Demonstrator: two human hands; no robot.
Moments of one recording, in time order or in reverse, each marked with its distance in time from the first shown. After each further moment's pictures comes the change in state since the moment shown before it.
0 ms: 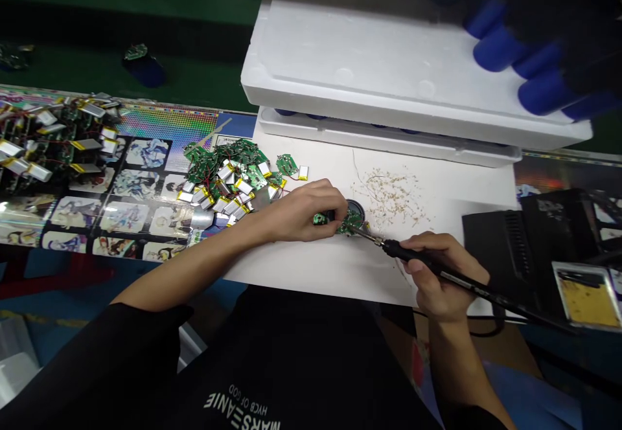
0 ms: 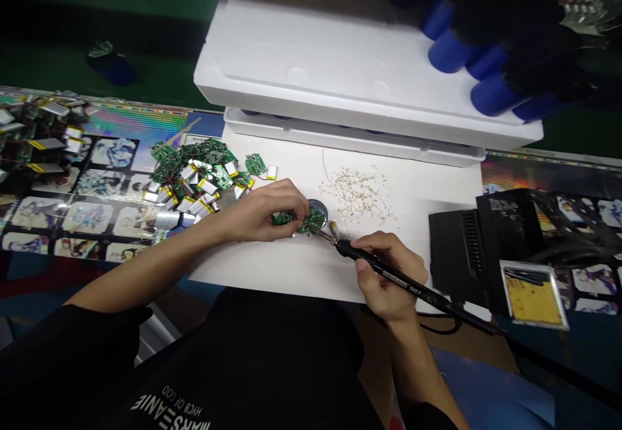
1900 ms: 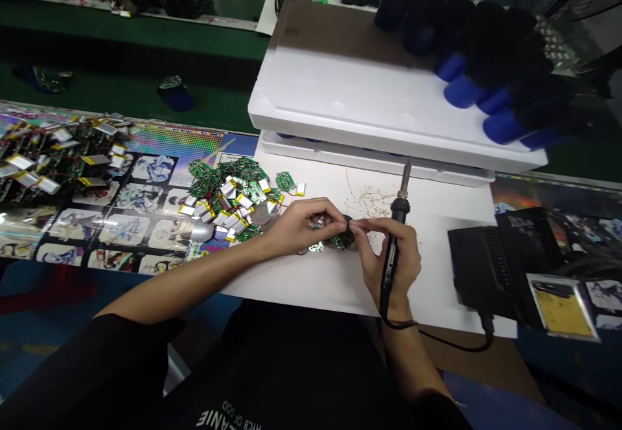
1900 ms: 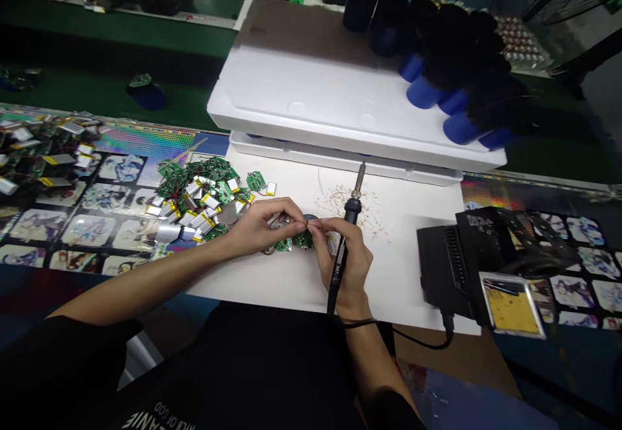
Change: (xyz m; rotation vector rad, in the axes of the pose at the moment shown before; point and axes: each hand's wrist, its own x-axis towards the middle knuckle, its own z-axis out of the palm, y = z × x) left_hand 0.004 0.012 0.013 -0.377 0.280 -0.275; right_hand 0.029 -0.009 0.075 -0.112 0.226 -0.197
